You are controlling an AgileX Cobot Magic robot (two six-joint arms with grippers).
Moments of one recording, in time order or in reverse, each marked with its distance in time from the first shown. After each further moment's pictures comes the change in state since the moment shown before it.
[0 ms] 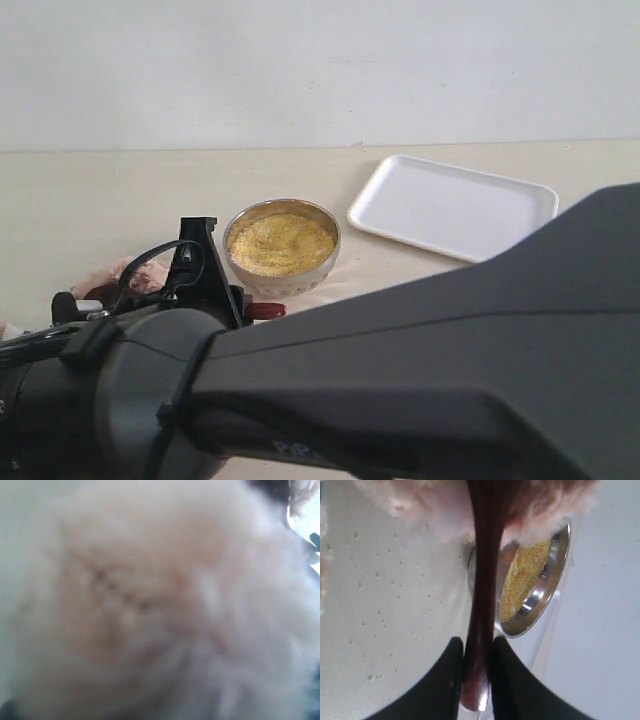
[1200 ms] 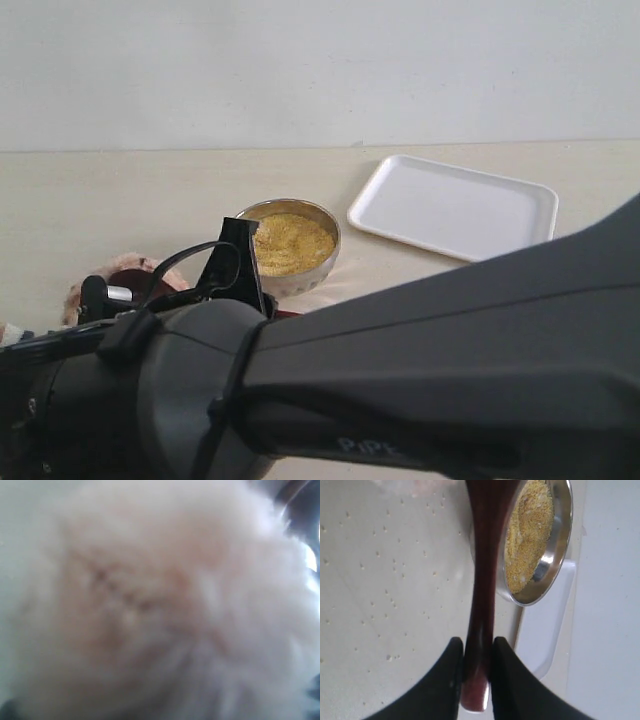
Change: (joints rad) left arm 0.000 0.000 0.000 0.000 0.000 0.000; right arm 0.000 -0.076 0.102 0.024 -0.002 0.162
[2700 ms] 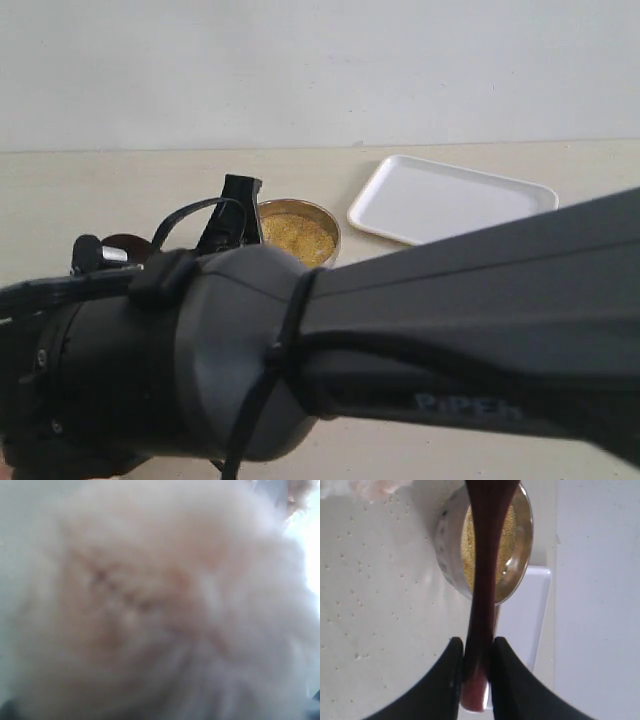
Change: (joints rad) left arm 0.000 0.000 0.000 0.000 0.000 0.000; right arm -0.010 -0.080 0.013 -0.029 -0.011 -0.041
